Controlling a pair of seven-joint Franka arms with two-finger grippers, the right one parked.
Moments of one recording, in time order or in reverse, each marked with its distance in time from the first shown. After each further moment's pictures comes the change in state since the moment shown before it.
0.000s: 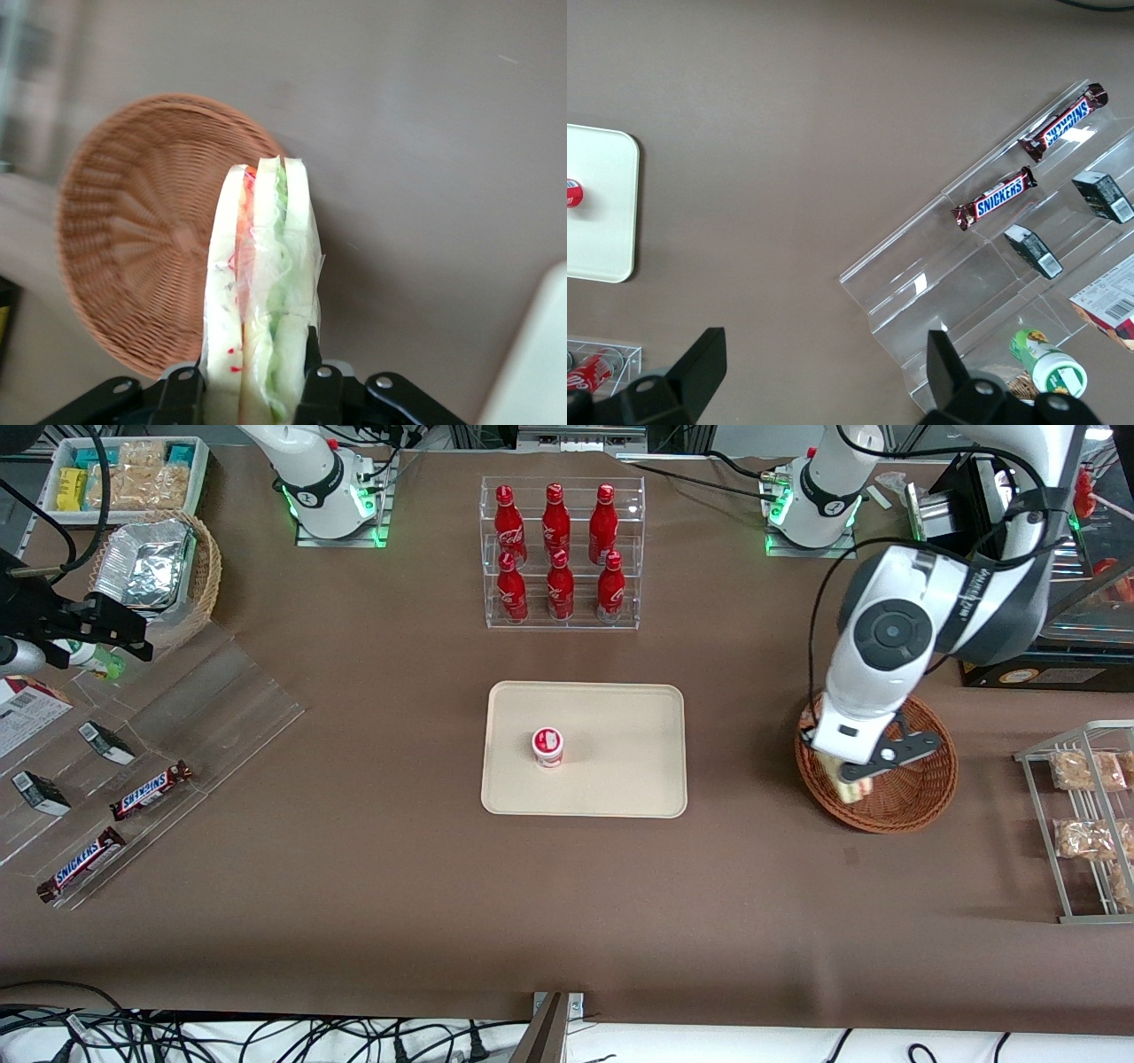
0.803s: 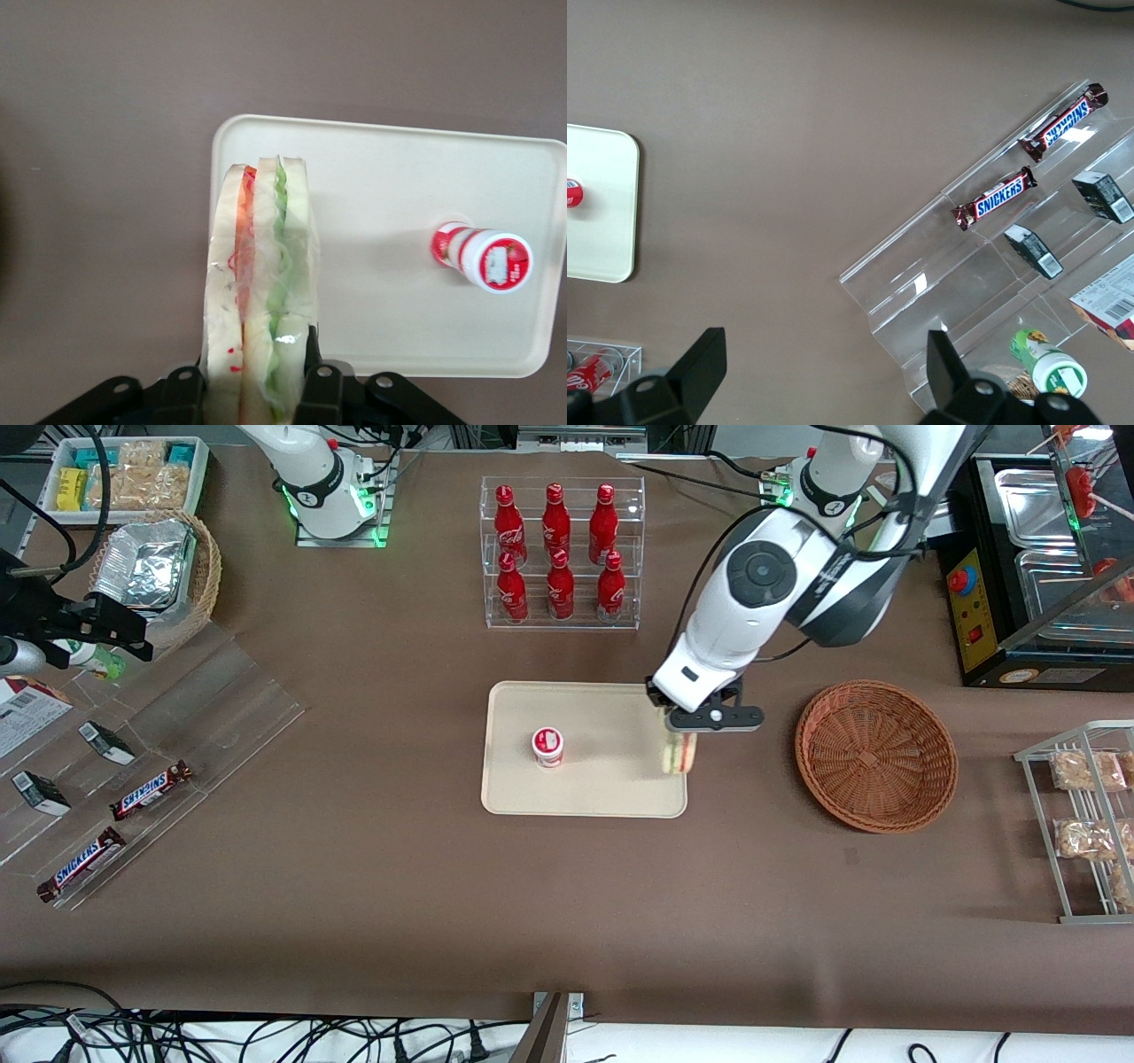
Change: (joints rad) arm -0.045 0.100 -0.242 0.025 -0.188 0.209 0.059
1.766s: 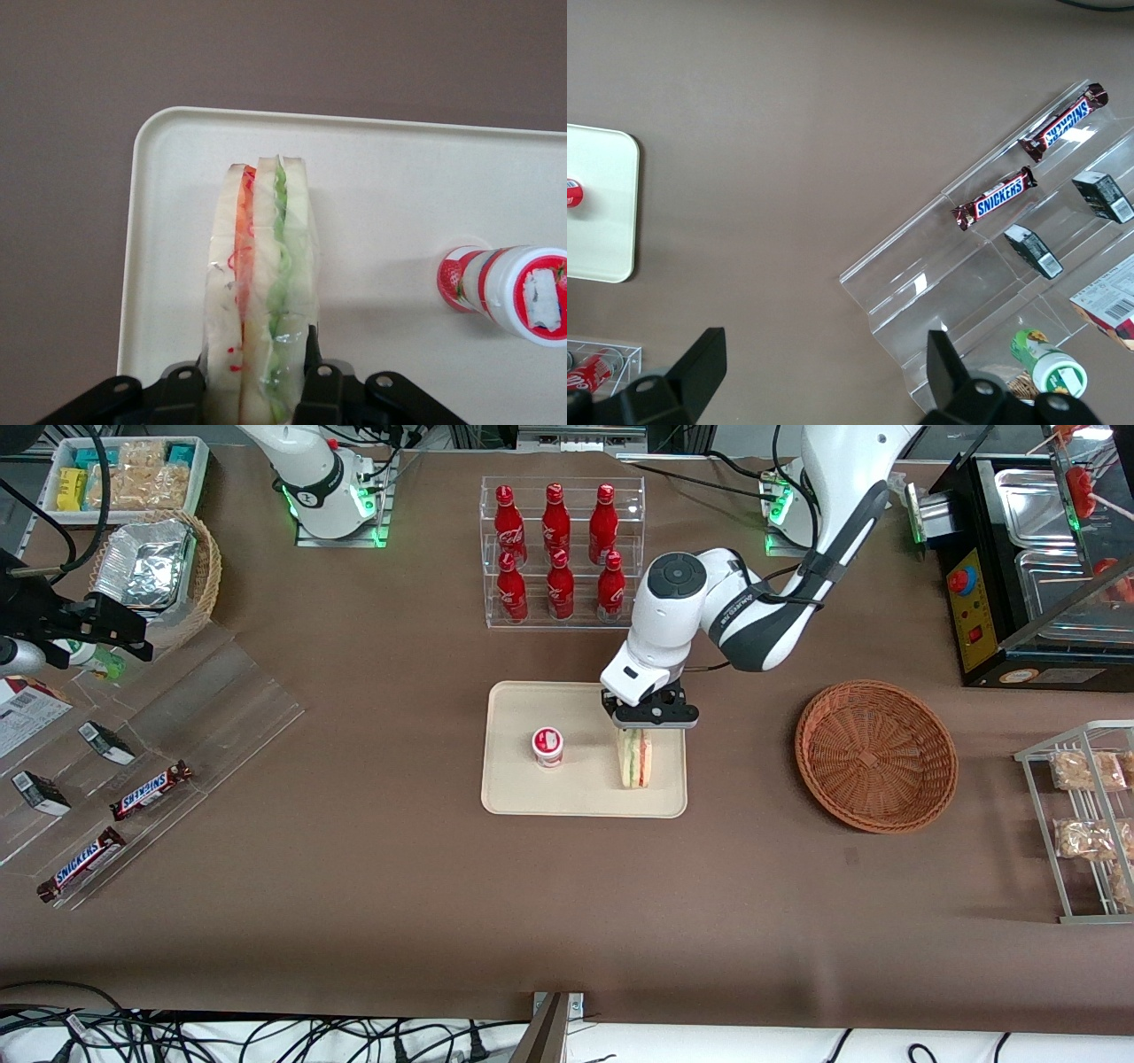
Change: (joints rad) arm -0.072 0.120 0.001 -0.137 0.394 0.328 -0.364
